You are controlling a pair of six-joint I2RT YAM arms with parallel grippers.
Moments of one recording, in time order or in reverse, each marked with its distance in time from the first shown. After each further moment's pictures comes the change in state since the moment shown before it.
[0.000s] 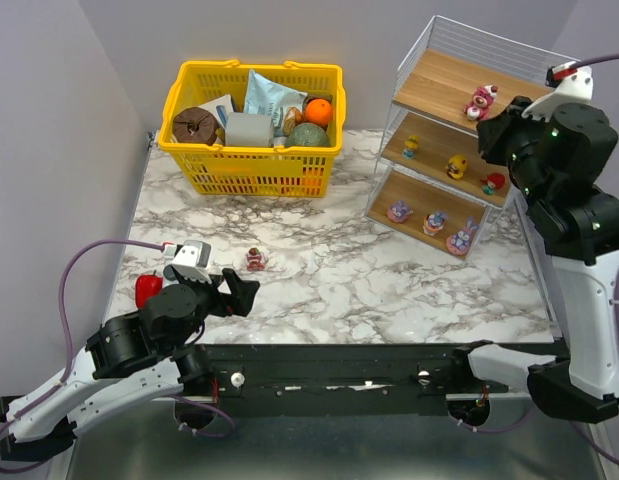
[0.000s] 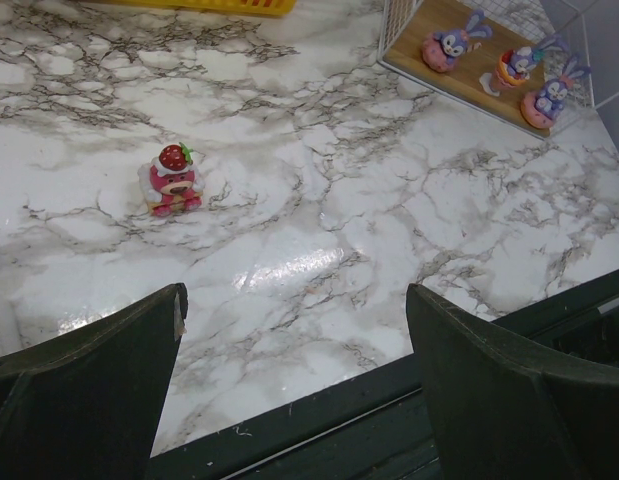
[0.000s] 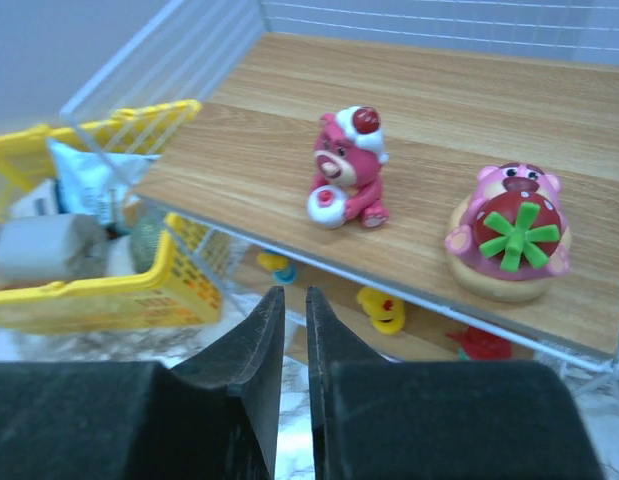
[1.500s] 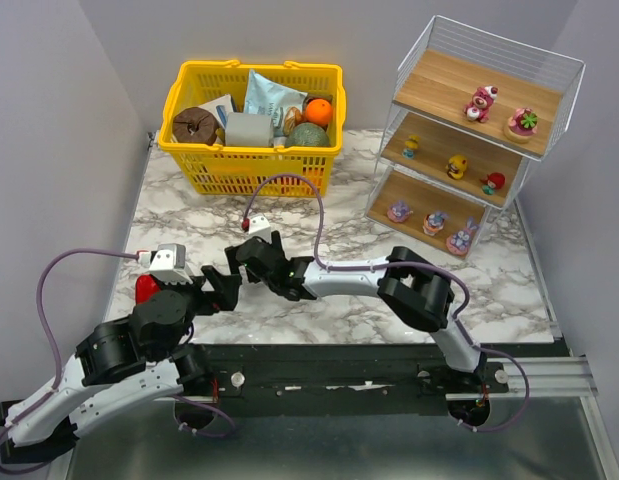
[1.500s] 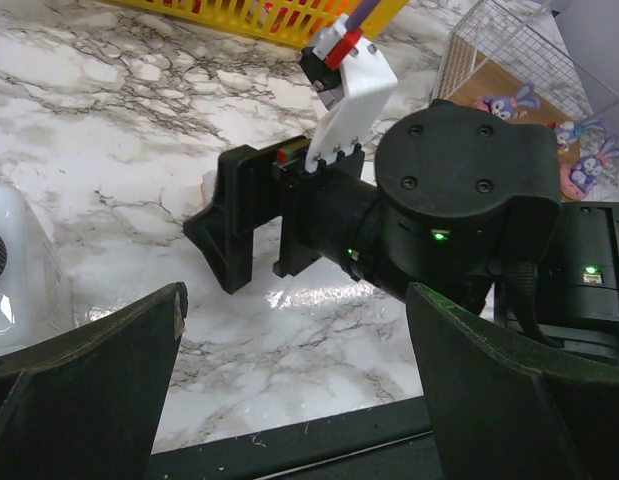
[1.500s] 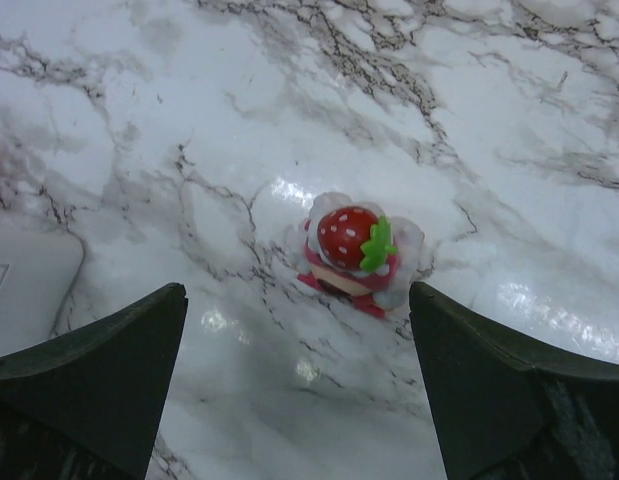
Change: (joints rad) left arm -0.005 -0.072 0.009 -0.093 -0.166 -0.101; right arm 0.885 0.937 -0.351 0.824 0.137 0.274
